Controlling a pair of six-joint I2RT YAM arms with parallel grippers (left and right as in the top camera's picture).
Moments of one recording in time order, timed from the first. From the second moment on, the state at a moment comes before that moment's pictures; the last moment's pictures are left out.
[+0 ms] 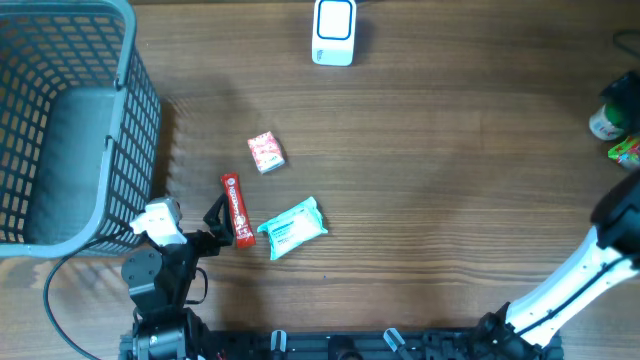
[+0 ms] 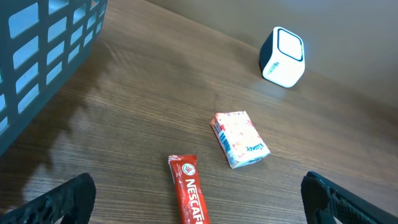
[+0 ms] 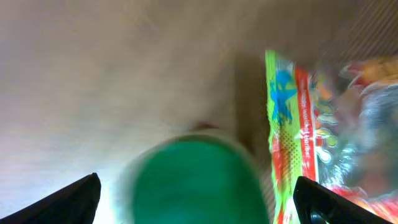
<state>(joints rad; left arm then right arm) 0.23 0.30 0.01 -0.04 0.34 -0.31 -0.64 2.20 1.88 -0.71 -0.04 0.34</state>
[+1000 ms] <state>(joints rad) 0.23 0.30 0.01 -0.04 0.34 -0.31 0.68 2.24 1.85 -0.89 -0.25 0.58</state>
